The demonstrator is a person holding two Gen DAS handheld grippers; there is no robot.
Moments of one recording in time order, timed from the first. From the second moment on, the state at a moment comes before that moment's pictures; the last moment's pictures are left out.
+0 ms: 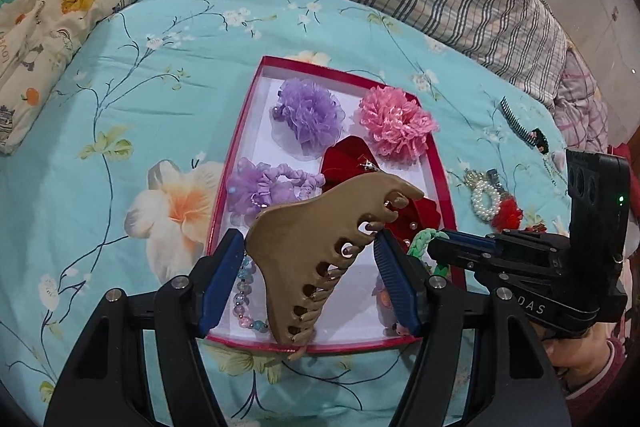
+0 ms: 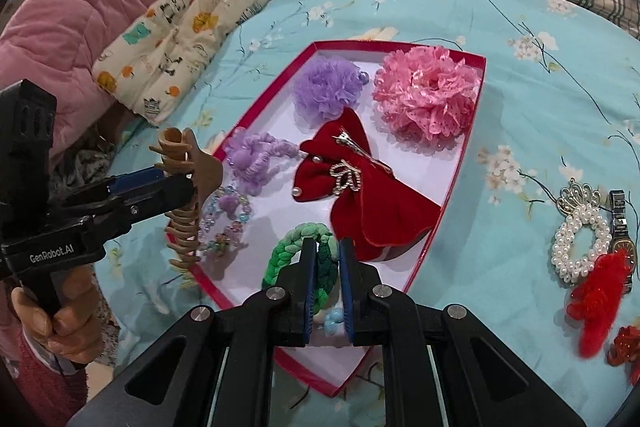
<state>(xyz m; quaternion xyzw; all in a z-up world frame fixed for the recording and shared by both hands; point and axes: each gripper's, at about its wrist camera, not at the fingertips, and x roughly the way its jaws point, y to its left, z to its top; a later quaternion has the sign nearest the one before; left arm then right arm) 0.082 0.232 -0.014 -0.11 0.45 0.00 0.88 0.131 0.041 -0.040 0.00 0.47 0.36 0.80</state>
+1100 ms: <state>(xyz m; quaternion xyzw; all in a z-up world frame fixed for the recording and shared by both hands) 0.098 0.222 -0.036 -0.11 0.49 -0.01 0.87 0.121 0.009 -0.033 0.03 0.46 0.36 0.81</state>
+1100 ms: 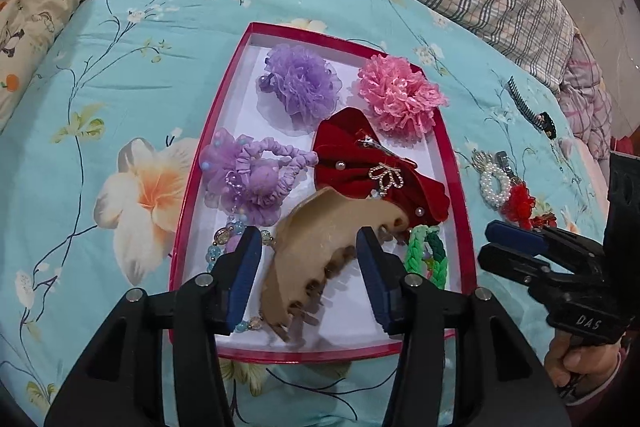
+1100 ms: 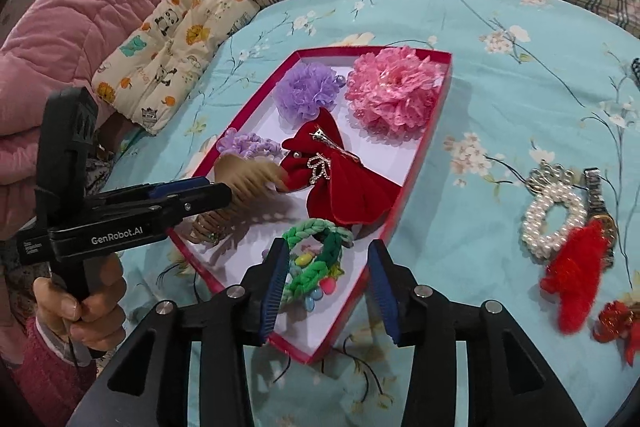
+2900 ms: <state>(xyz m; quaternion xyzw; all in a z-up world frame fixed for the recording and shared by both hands) 0.129 0.044 -0.017 -0.11 0.50 -0.17 0.84 0.118 -0.225 -0.043 0.12 0.46 0.16 0.87</state>
